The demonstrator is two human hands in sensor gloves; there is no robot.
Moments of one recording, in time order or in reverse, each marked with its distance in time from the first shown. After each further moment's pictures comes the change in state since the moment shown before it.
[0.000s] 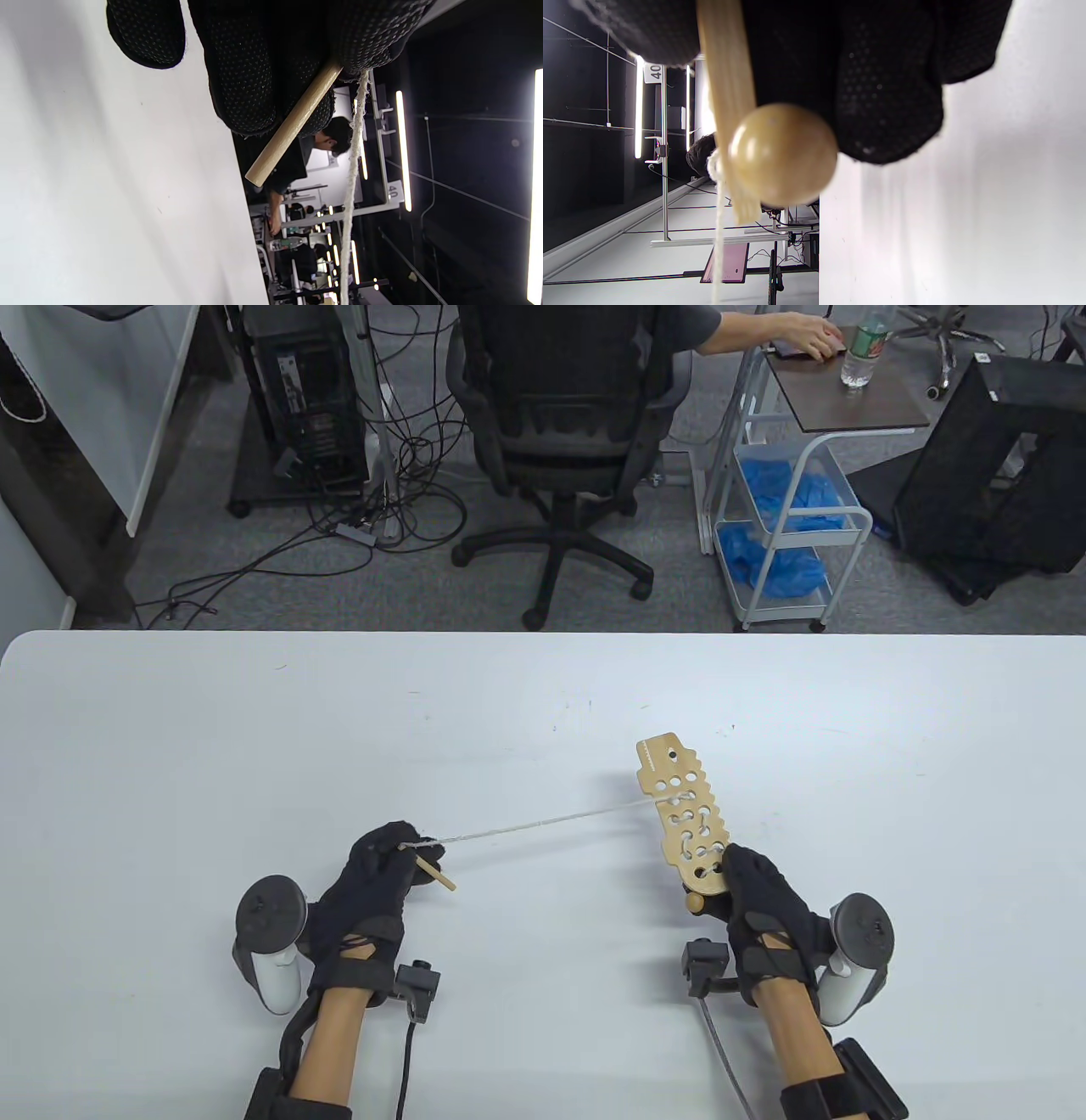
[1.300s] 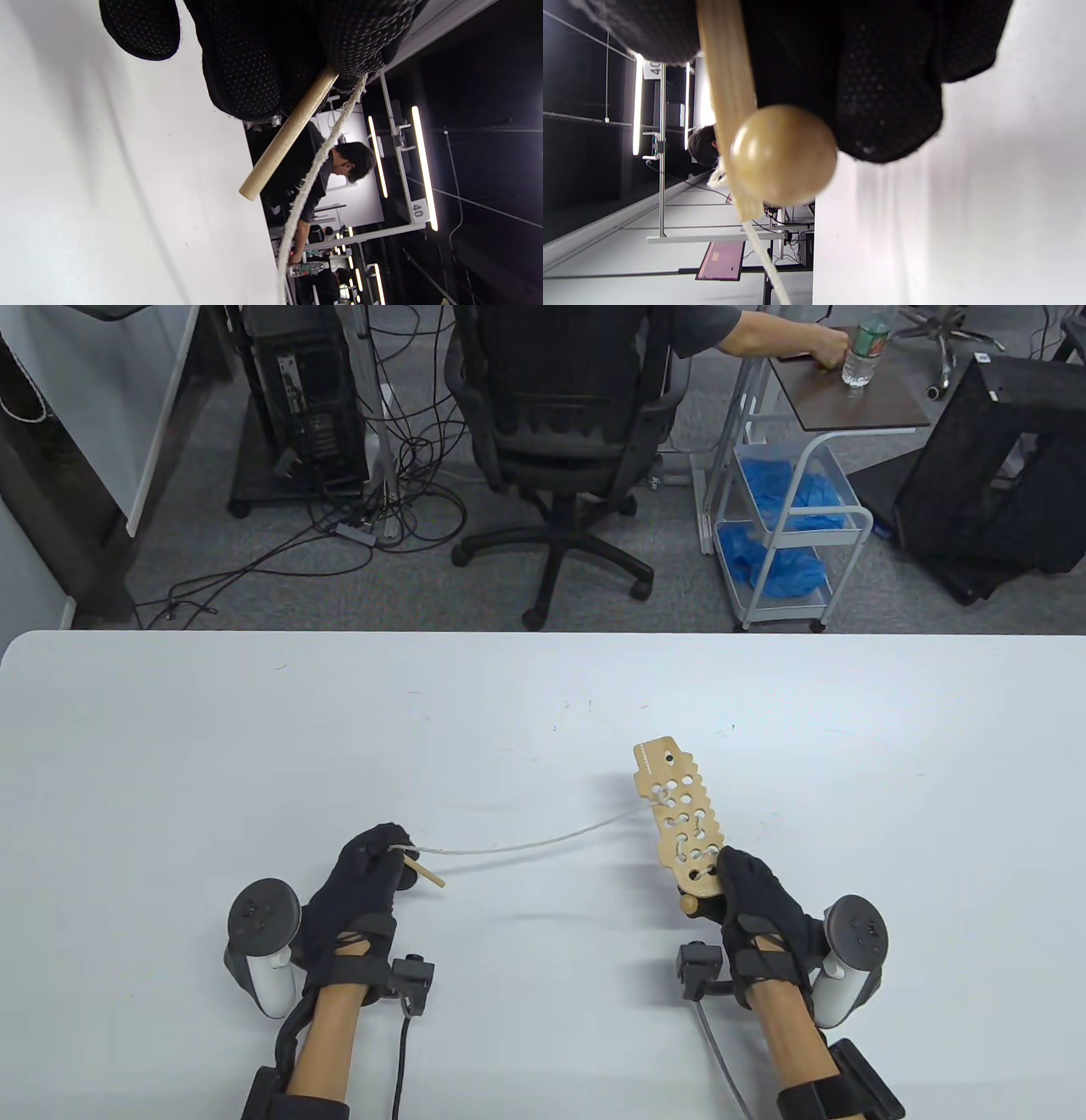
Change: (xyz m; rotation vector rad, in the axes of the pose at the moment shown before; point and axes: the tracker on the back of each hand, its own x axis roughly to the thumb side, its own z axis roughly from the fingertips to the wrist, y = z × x) left_hand -0.004 -0.001 0.002 0.084 0.034 -0.061; right_hand -0.005 0.010 0.006 0.020 -0.010 0.042
